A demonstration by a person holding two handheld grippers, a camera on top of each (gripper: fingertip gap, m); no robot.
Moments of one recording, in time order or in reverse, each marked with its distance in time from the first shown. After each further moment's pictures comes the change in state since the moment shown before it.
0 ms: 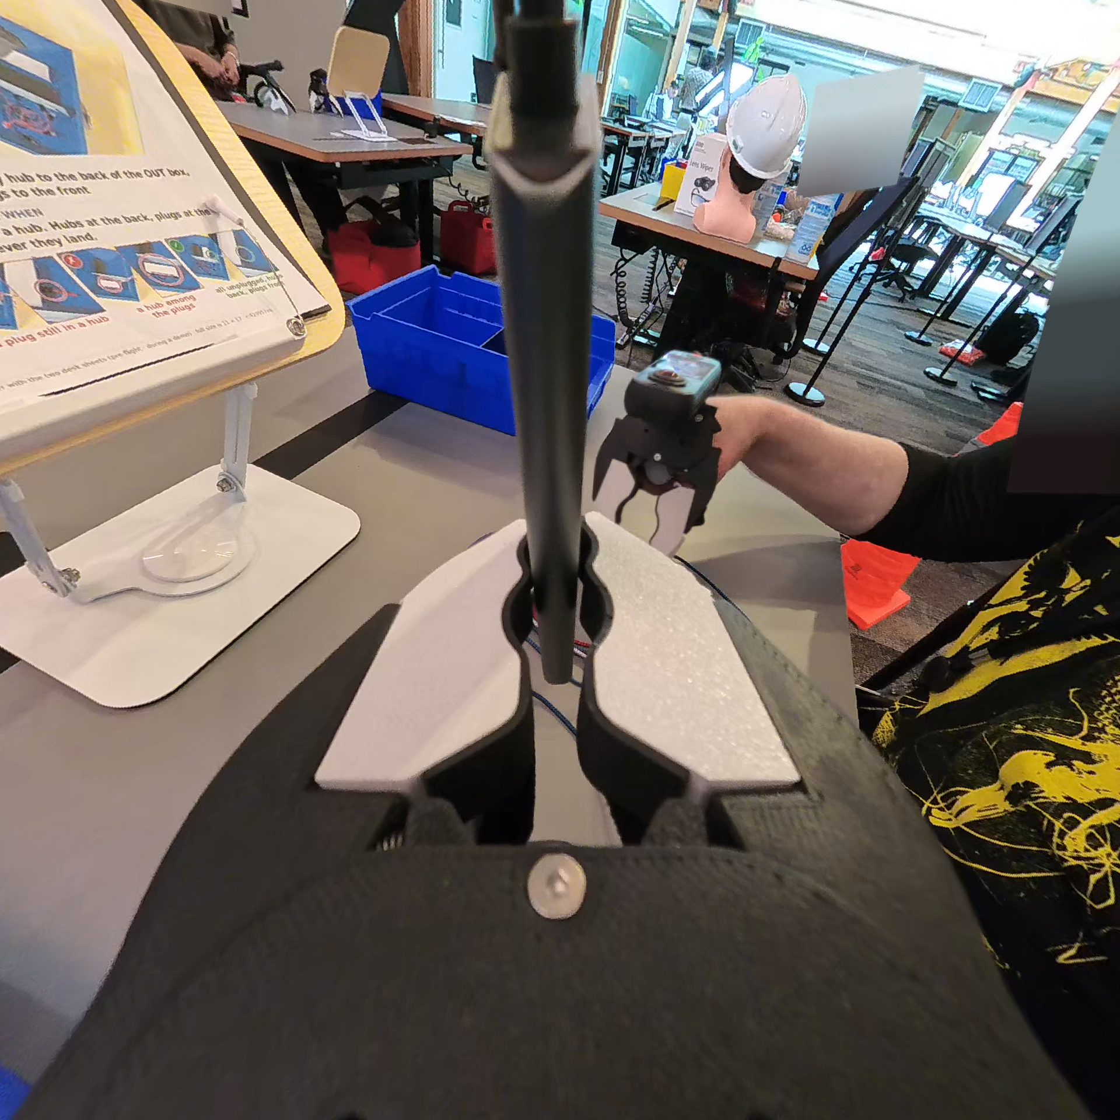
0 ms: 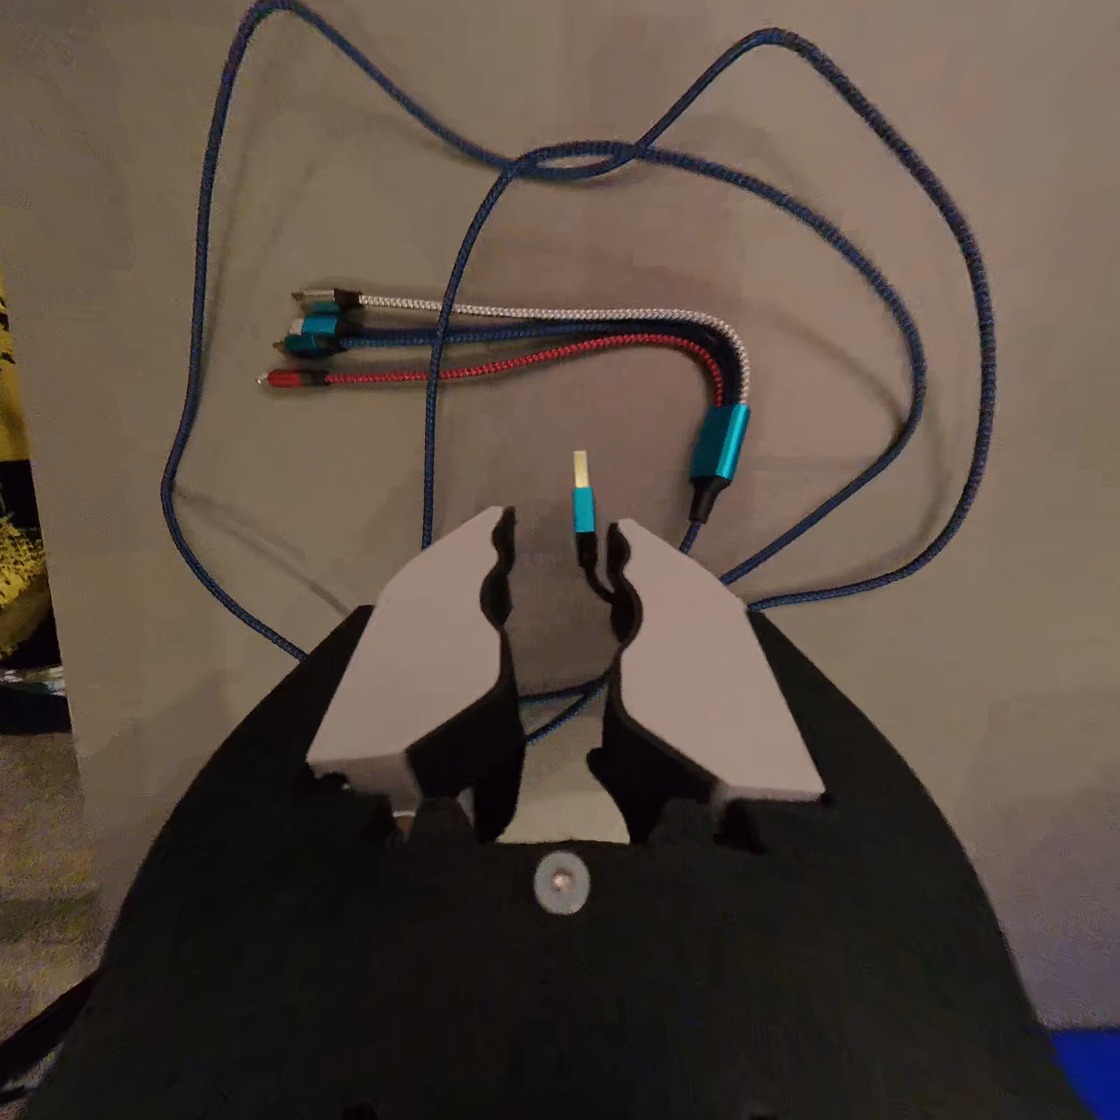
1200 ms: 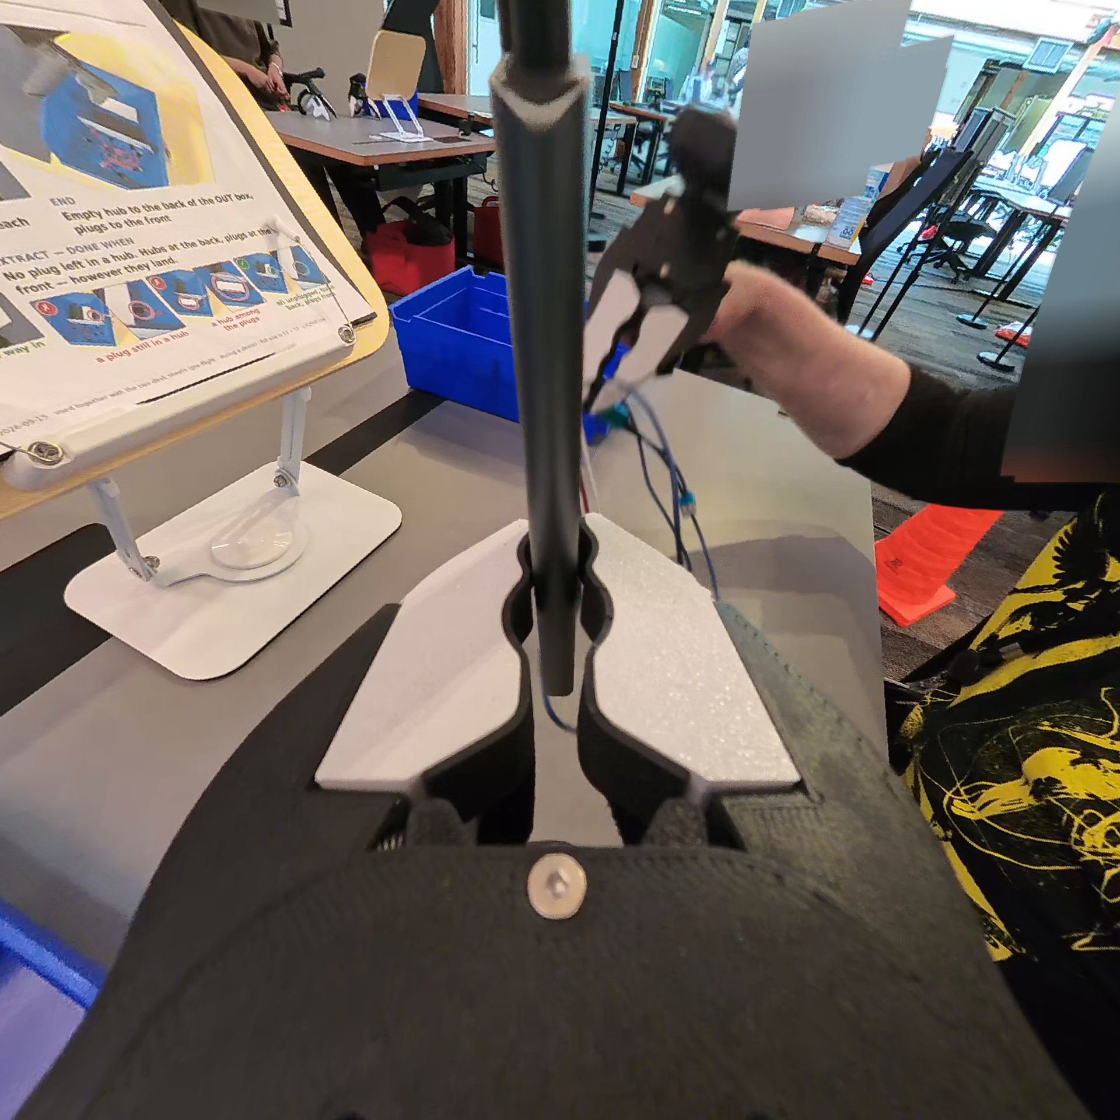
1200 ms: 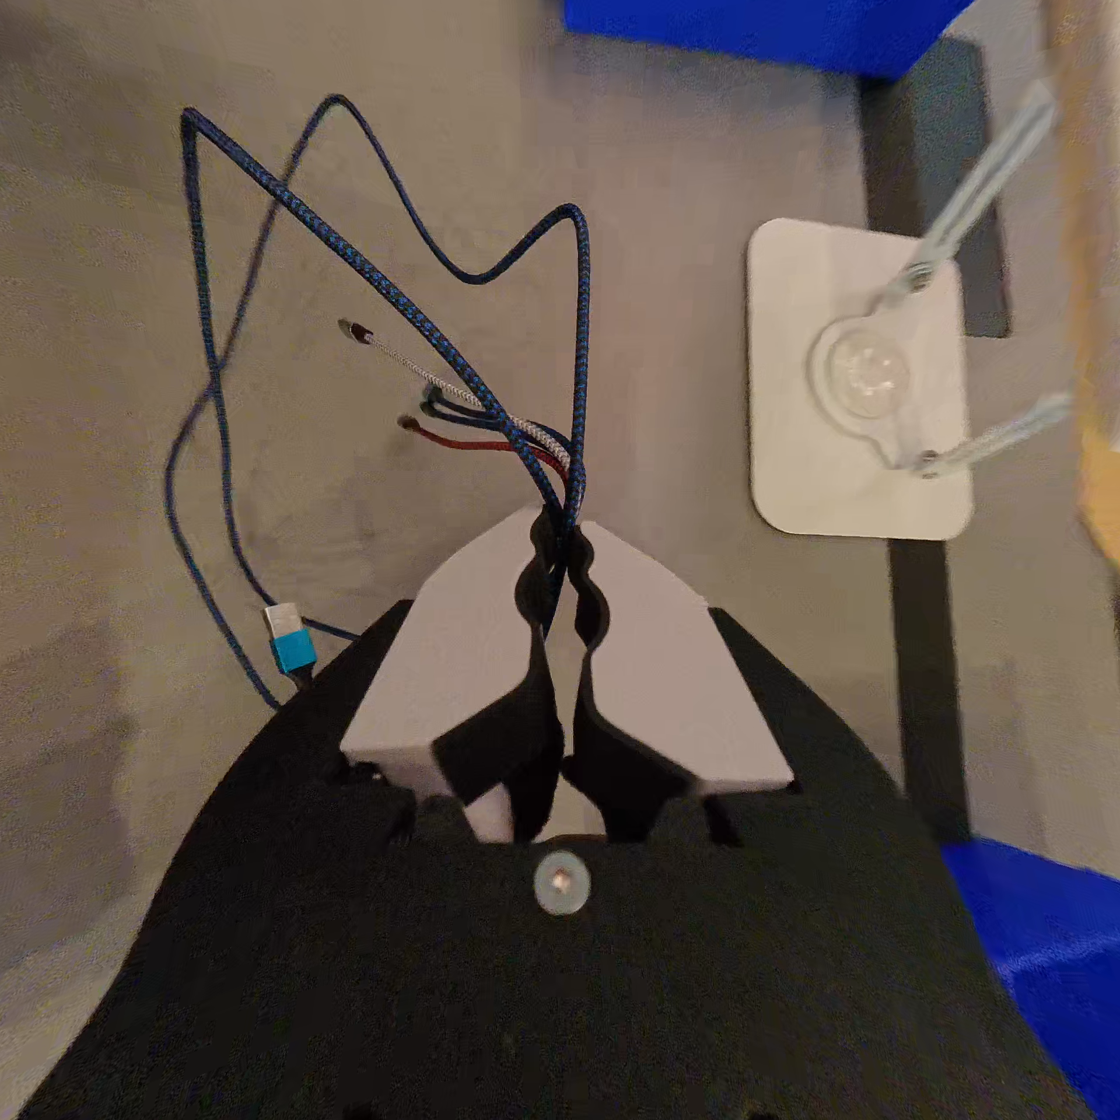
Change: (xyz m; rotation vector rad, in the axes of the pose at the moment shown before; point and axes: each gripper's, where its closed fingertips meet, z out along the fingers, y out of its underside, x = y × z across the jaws) left arm -0.008 -0.007 -0.018 -0.012 -0.059 0.032; right arm 0.070 -0.079 -0.104 0.184 0.202 -0.219
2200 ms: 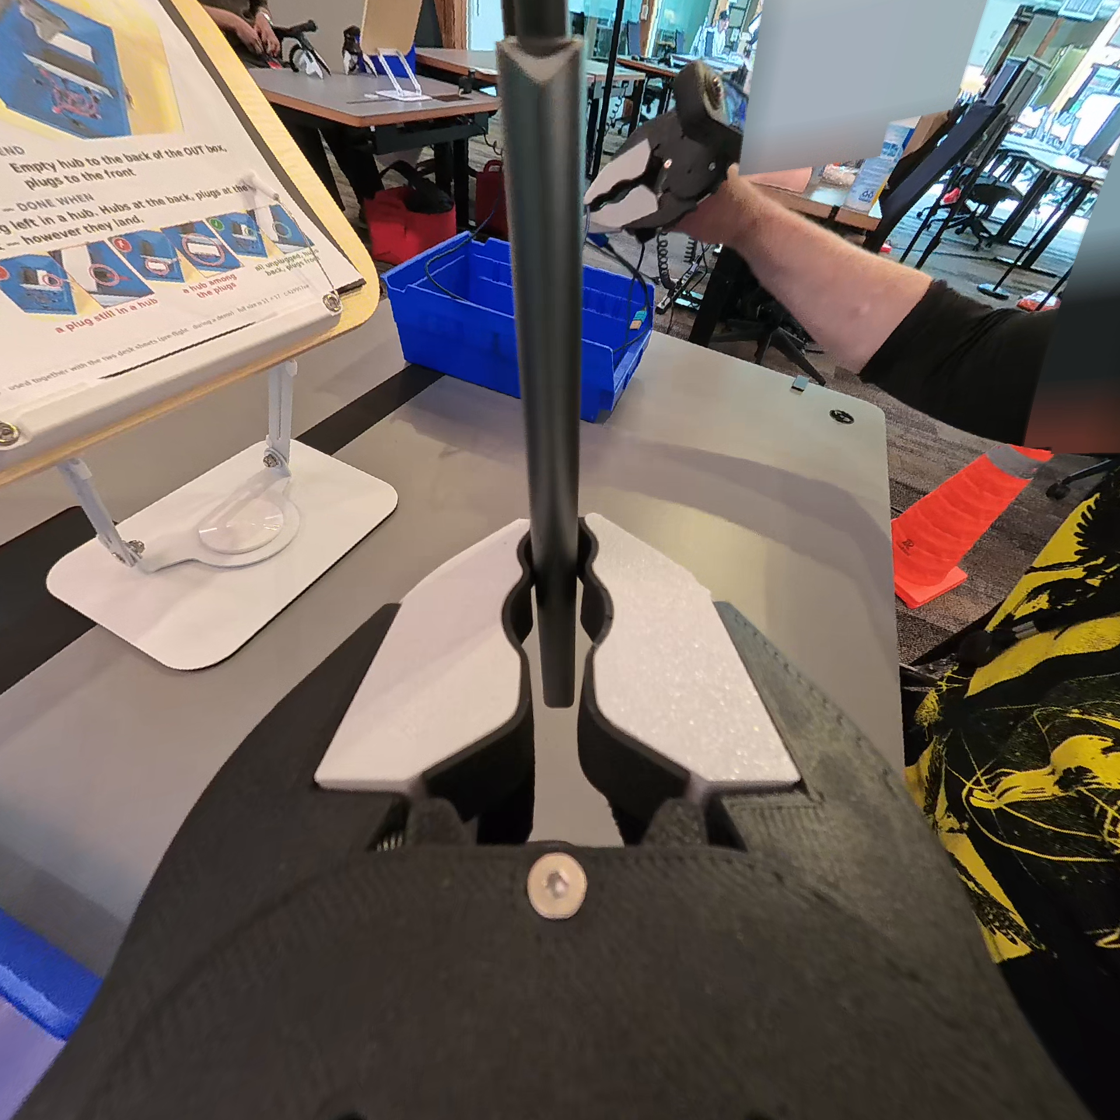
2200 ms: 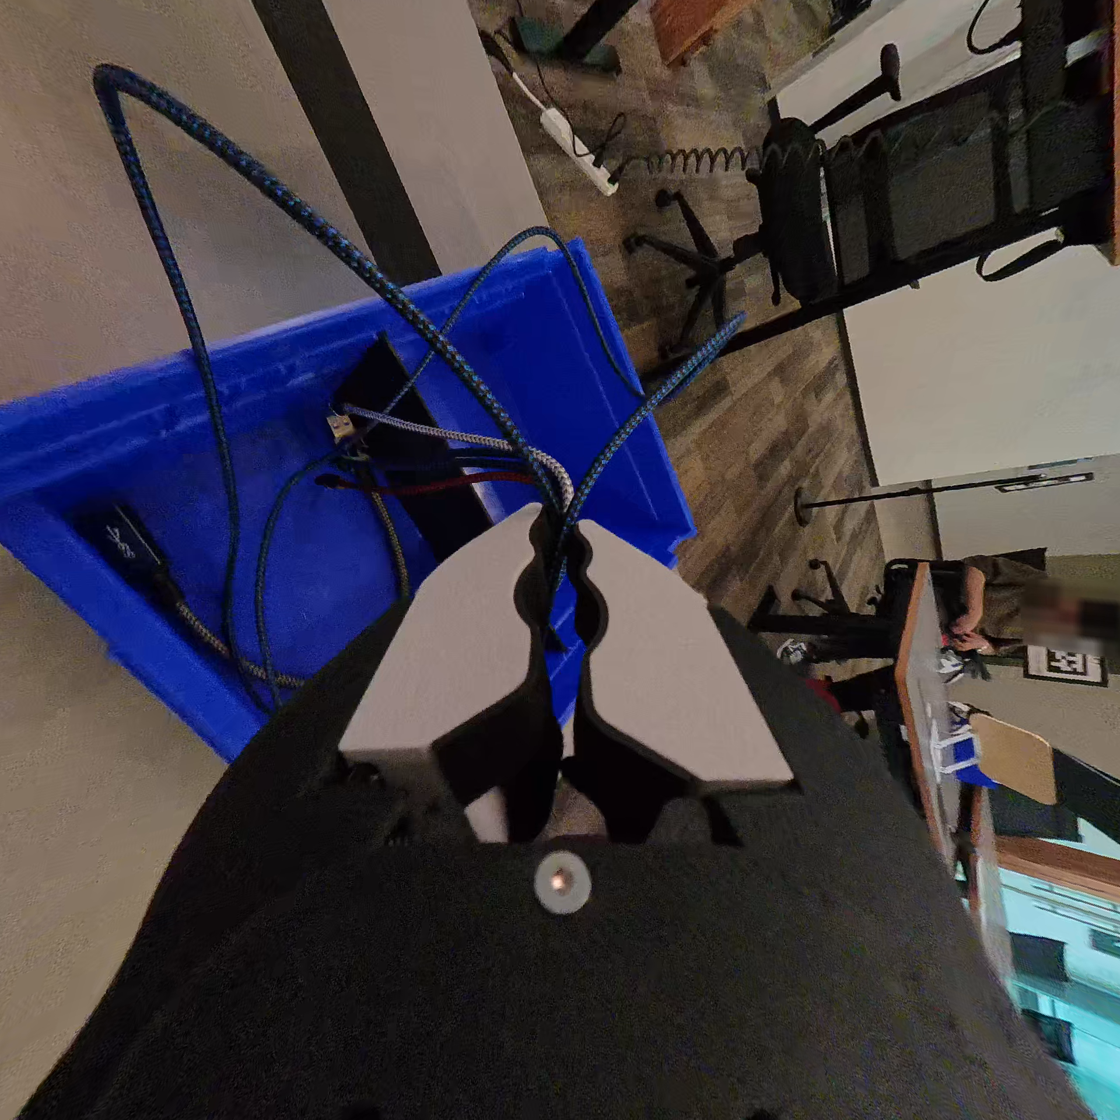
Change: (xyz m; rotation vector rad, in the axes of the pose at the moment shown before) left arm 0.001 0.013 0.015 -0.046 -0.009 0.005; right arm 0.143 0.204 -0.169 -0.285 0.783 0.028
